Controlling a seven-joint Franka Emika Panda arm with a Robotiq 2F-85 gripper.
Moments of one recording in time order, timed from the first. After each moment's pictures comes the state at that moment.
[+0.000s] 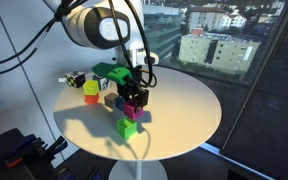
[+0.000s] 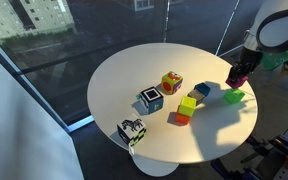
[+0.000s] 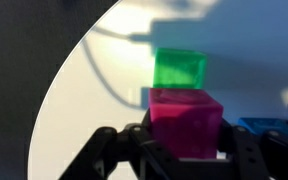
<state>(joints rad) -0.16 0.11 -0.16 -2.41 -0.10 2.48 -0.06</state>
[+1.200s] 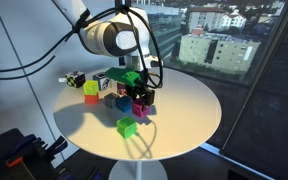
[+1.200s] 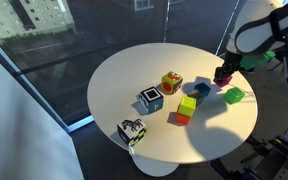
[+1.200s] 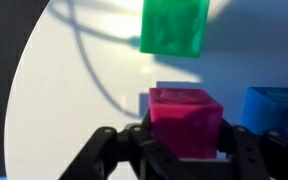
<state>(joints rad) -0.13 0.28 -0.15 -2.26 -0.10 2.52 -0.02</state>
